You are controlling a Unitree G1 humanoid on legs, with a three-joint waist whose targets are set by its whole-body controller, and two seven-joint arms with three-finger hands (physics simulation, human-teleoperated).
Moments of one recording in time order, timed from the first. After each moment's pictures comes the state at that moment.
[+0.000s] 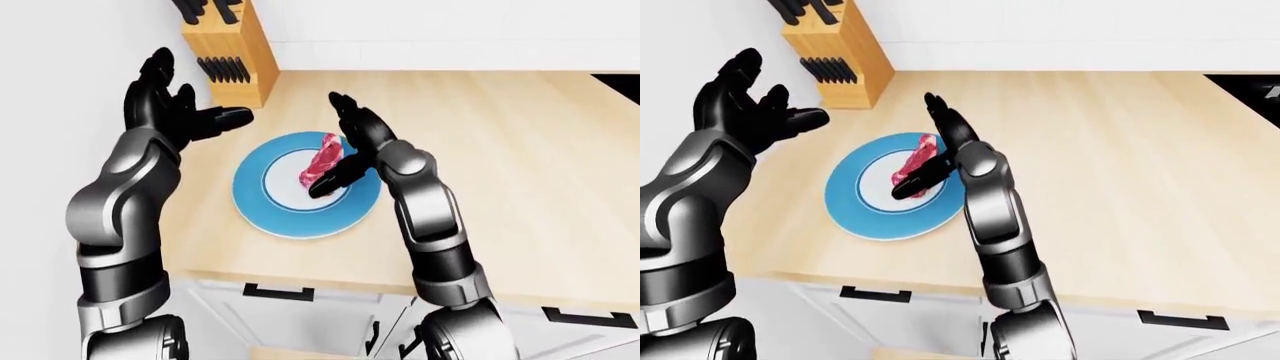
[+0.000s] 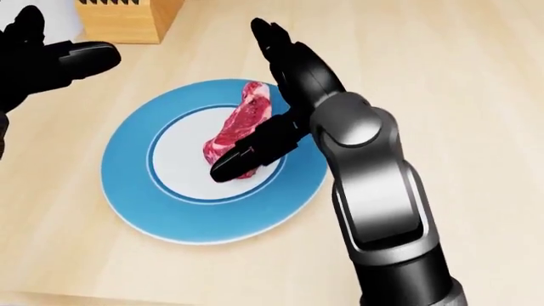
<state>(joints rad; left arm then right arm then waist) -0.77 0.39 0.25 -0.07 -0.48 0.77 0.23 -0.85 0.01 0.06 0.07 -0.33 0.81 0.36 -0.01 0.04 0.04</state>
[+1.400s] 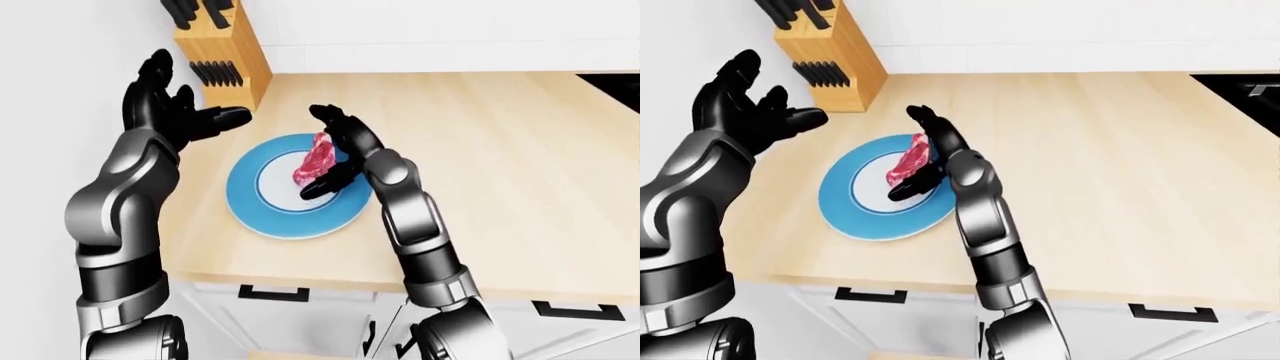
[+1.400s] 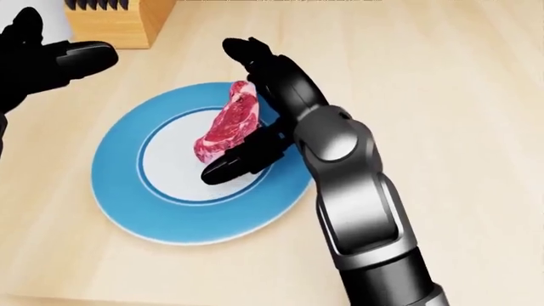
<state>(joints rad) -0.77 0.39 0.25 -0.06 -0.49 0.77 0.23 -0.83 0.05 0.08 0.21 -0.38 0.60 0.33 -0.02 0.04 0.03</state>
